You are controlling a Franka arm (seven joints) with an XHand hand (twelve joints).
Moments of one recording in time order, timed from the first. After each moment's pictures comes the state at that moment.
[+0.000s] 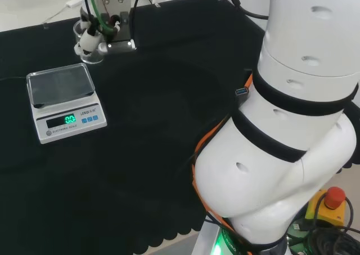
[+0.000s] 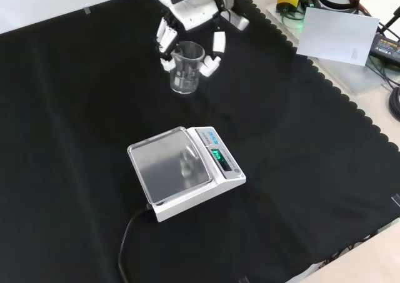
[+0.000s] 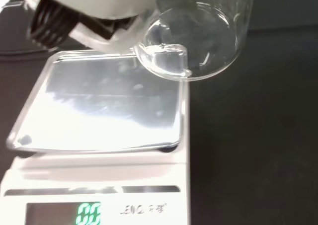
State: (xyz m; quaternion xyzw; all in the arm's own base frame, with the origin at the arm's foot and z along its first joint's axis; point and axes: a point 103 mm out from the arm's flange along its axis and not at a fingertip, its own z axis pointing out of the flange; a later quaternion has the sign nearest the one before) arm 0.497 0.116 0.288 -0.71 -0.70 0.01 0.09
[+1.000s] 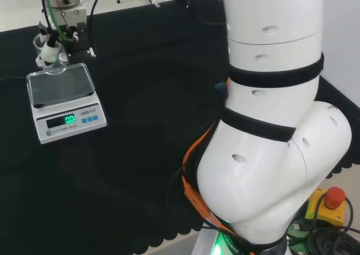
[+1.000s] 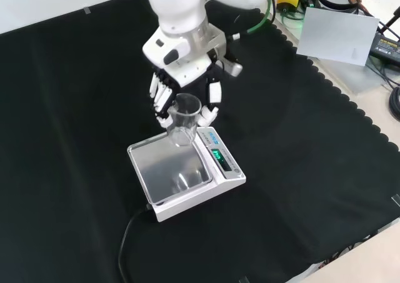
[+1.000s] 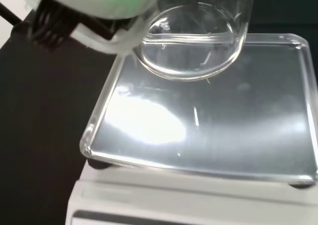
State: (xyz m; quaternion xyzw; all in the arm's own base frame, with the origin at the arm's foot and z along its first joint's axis) arm 0.563 0.215 0.244 -0.66 -0.75 0.02 0.10
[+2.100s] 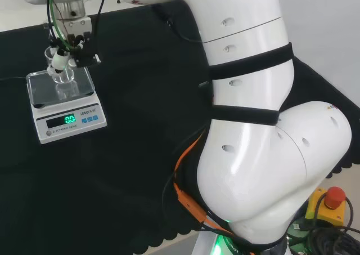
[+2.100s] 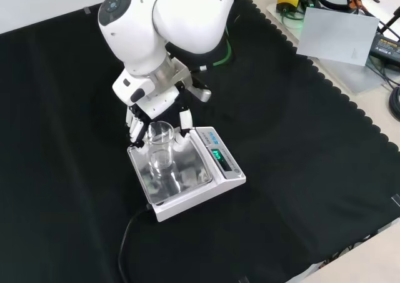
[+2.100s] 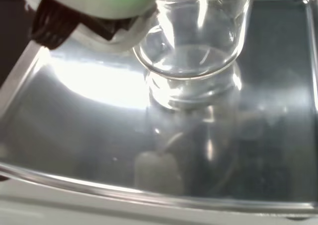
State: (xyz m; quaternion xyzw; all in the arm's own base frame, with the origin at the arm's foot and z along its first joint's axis) arm 0.621 0.192 0.174 -0.65 -0.75 0.06 0.13
